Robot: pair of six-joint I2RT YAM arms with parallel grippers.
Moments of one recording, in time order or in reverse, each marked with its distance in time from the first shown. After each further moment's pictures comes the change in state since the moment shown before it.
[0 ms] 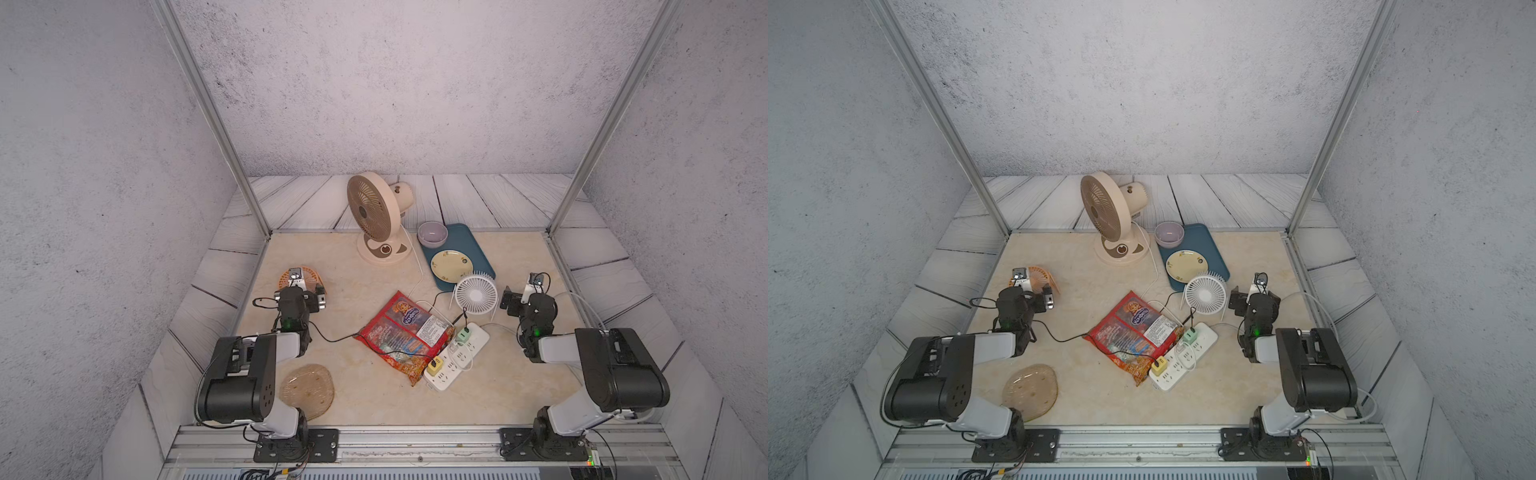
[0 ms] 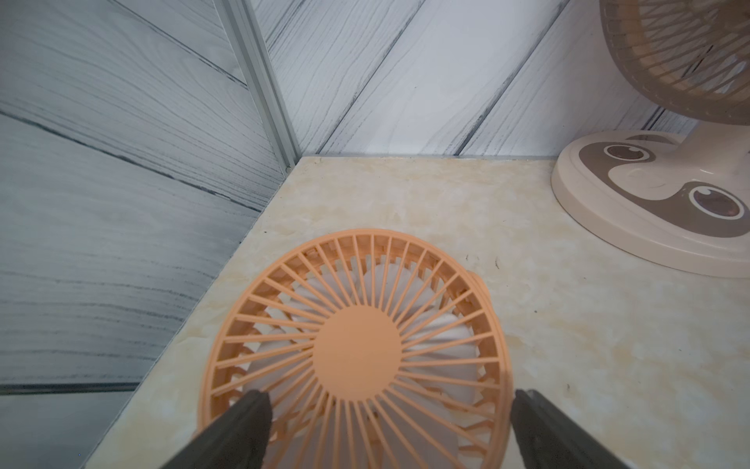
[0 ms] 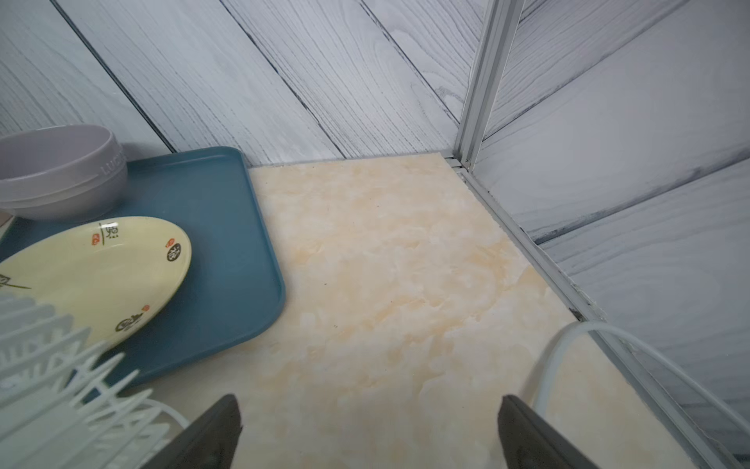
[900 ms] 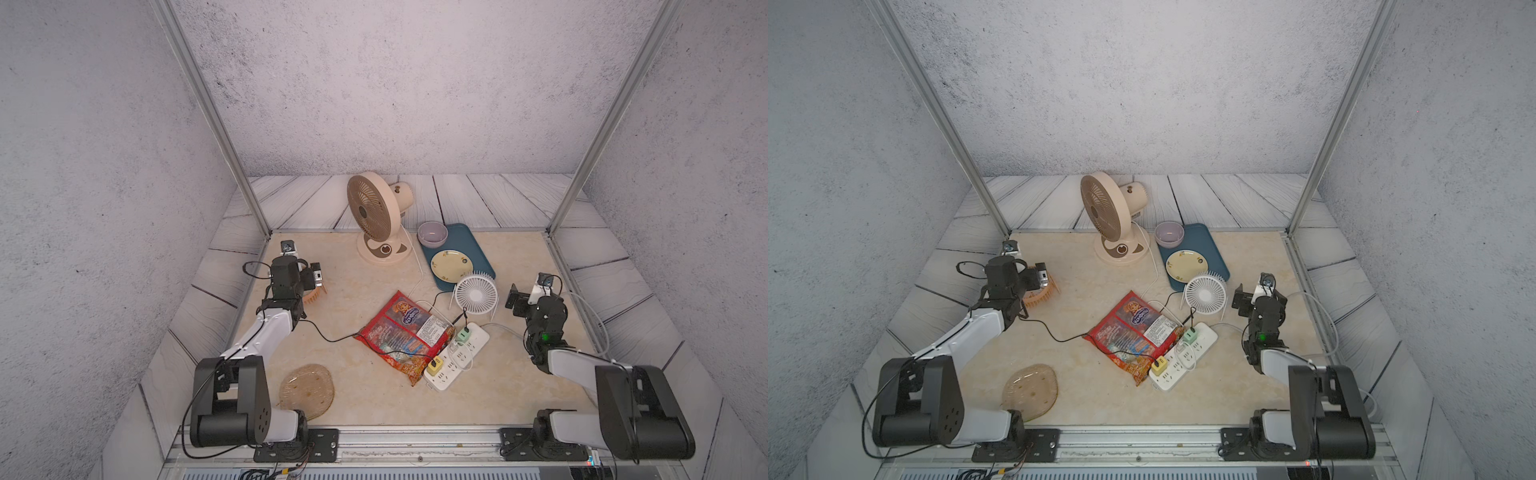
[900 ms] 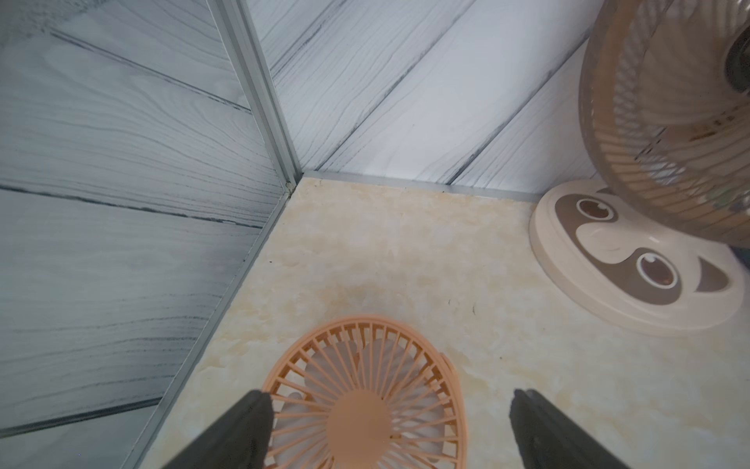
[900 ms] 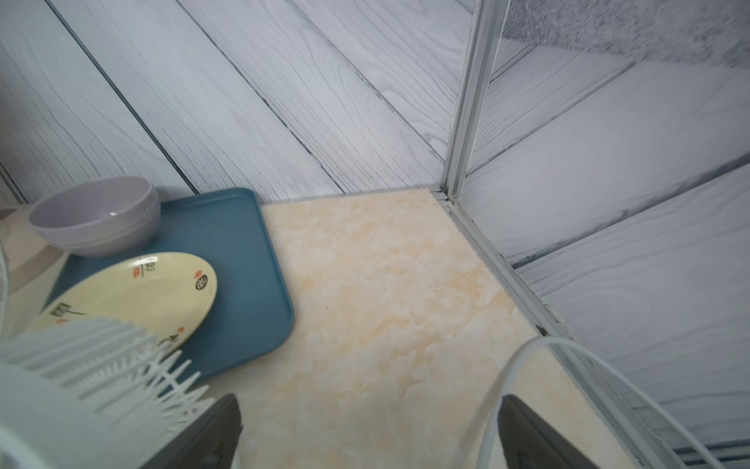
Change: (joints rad) left arm 0.000 -0.170 0.362 -0.616 0.027 -0.101; right arm 0.000 -0.351 -0.039 -0.213 0.005 0.024
